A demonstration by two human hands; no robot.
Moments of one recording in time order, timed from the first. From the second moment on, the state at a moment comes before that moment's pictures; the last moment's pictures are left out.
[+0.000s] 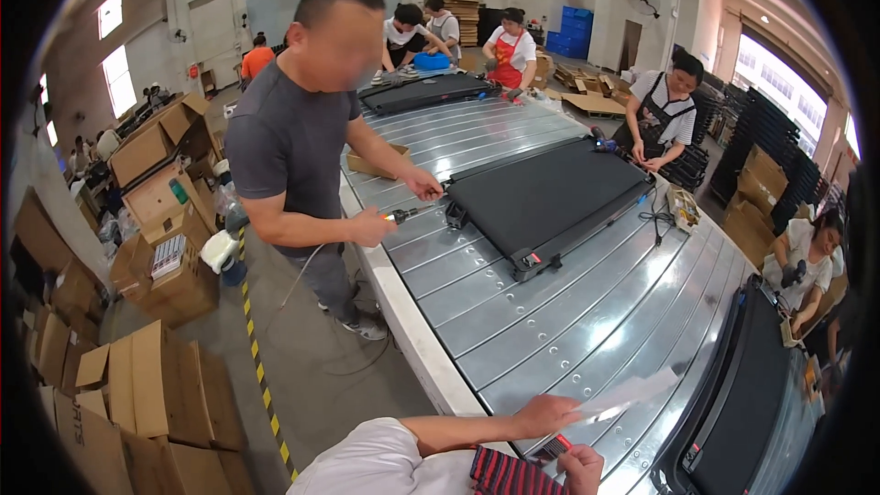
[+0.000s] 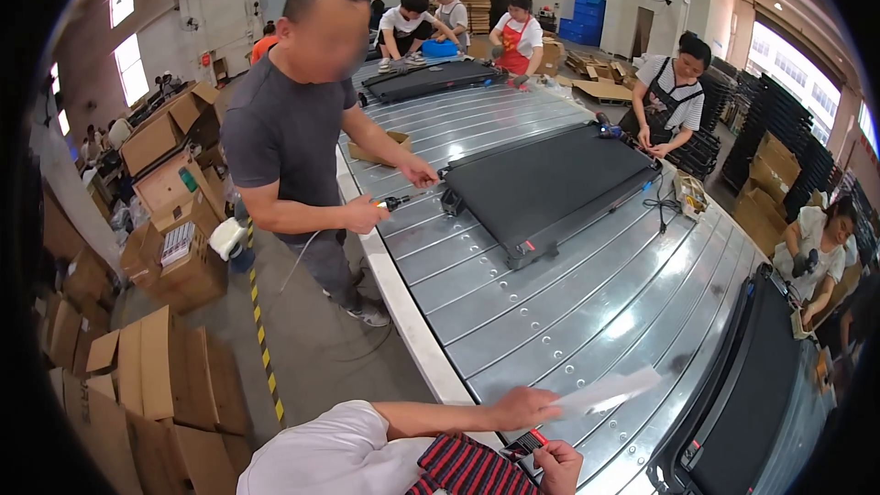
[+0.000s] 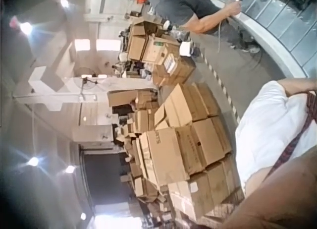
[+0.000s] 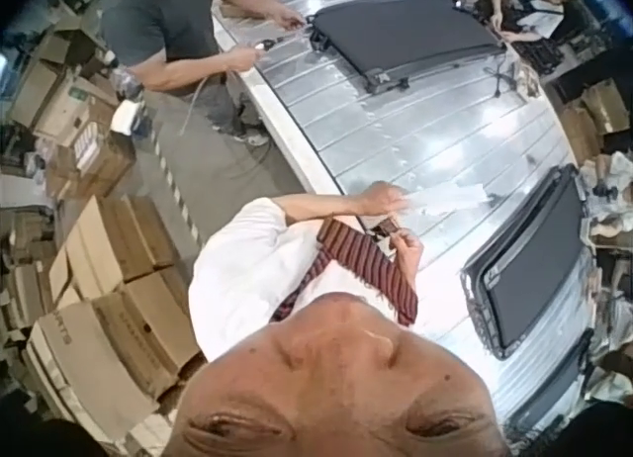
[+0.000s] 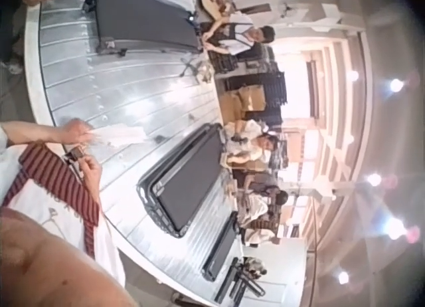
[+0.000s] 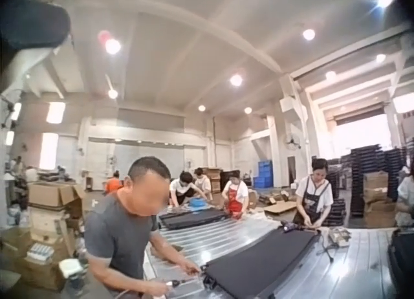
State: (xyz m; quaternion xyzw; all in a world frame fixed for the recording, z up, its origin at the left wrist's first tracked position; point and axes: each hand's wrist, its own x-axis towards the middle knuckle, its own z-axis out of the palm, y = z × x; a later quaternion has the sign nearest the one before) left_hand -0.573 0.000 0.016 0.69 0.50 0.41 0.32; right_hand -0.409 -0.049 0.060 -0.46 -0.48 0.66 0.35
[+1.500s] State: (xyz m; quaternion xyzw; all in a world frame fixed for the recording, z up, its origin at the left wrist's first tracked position) left_hand -0.294 0.166 -0.018 0.96 0.21 0.06 0.17; right_hand 0.018 0.149 -0.015 -0.67 -0.34 0.55 0.37
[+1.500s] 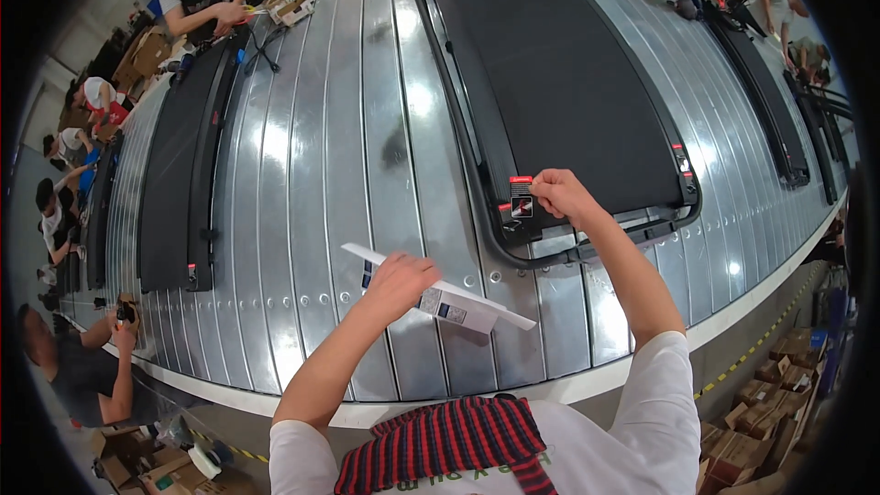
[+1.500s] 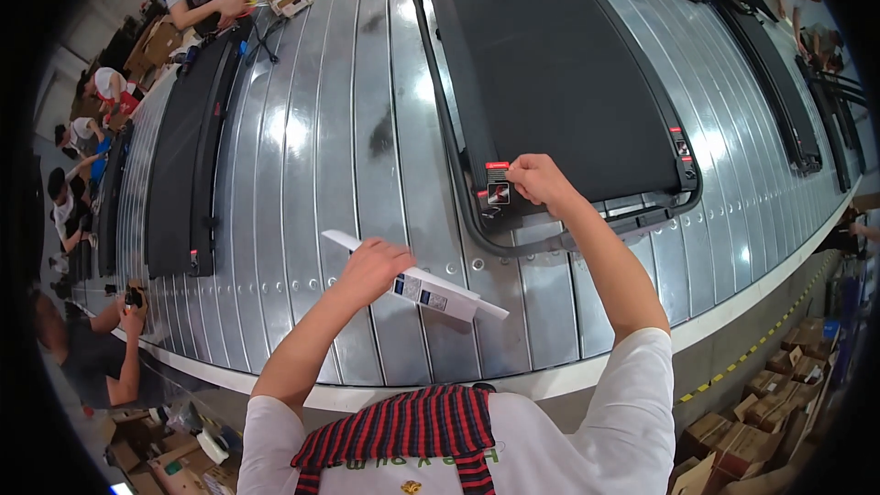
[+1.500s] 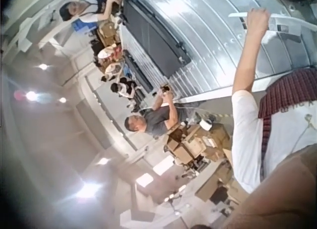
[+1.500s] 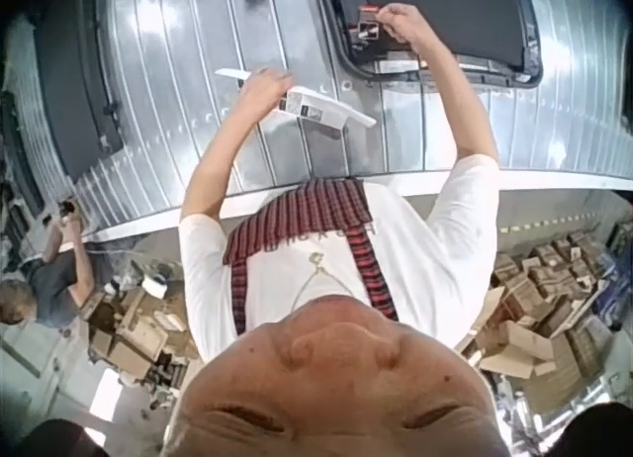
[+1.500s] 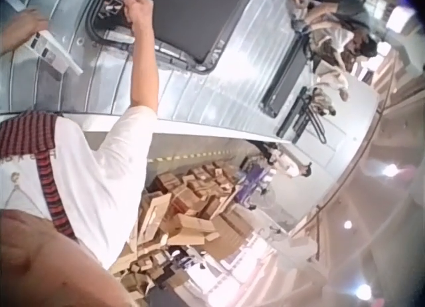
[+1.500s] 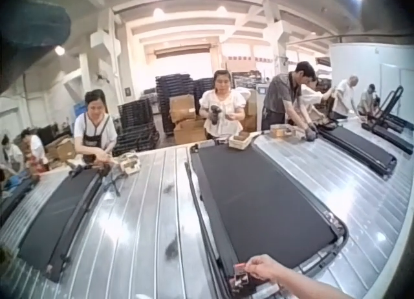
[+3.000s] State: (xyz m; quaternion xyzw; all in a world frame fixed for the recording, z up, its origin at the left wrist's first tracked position) left_hand -0.441 0.059 0.059 0.51 0.33 0.34 0.72; right_hand -0.263 0.051 0.119 -0.64 -0.70 -0.03 0.31
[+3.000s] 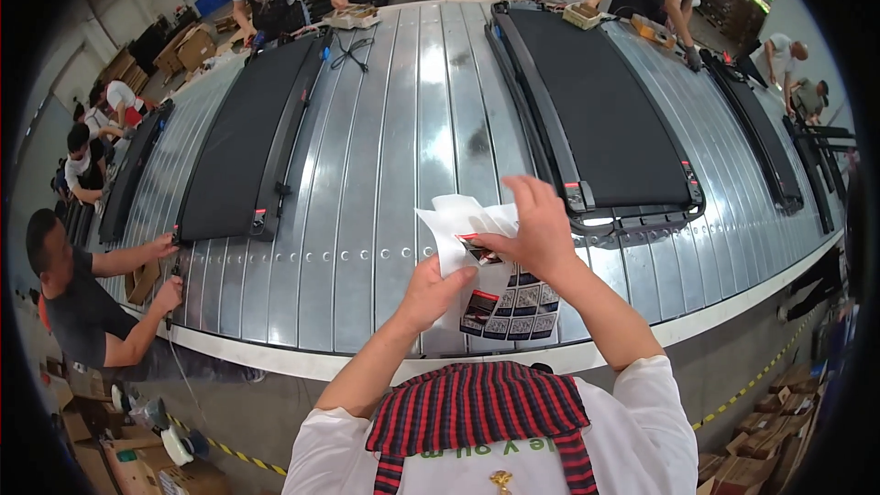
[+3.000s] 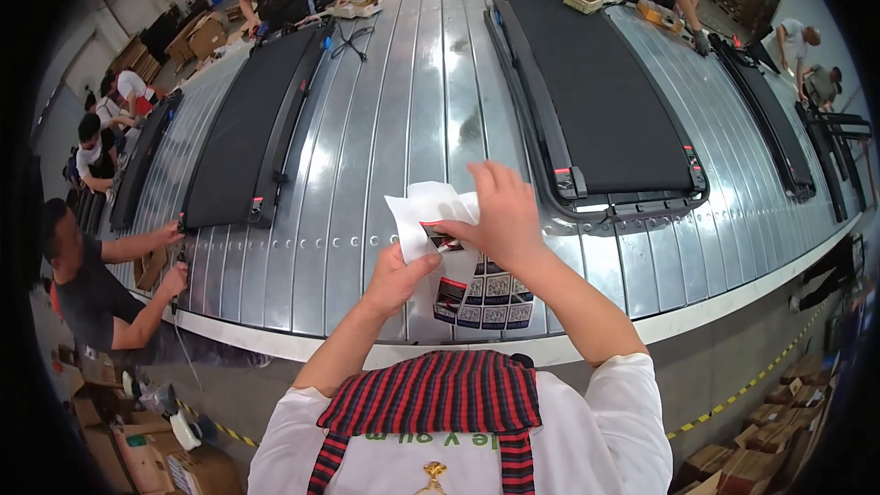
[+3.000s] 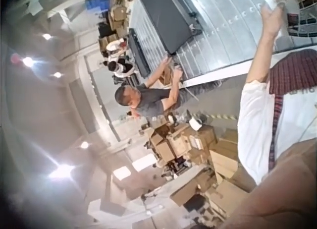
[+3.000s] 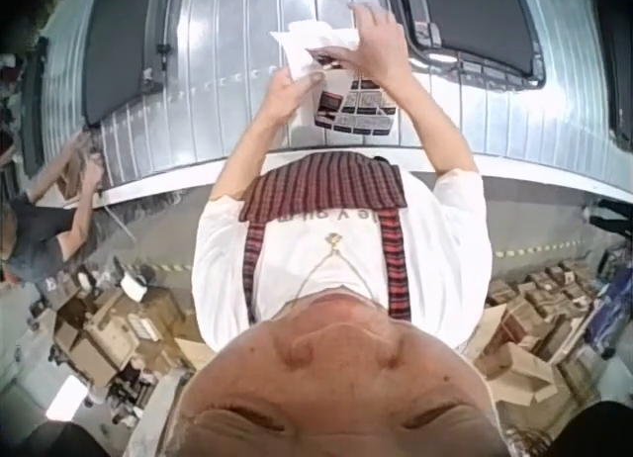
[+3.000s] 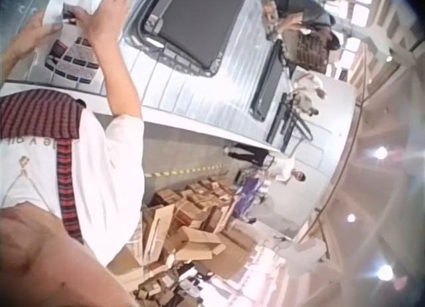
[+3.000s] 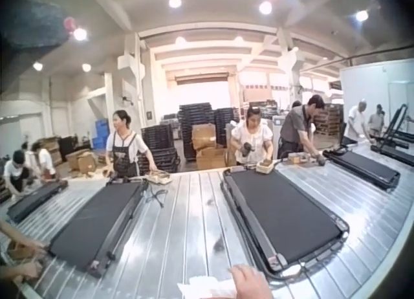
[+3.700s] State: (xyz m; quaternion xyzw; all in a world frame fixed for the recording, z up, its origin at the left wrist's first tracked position) left_hand -0.461 0.050 0.056 0.34 0.22 0.34 0.85; right_hand -0.257 -0.022 0.110 -0.62 -0.50 0.32 0.52
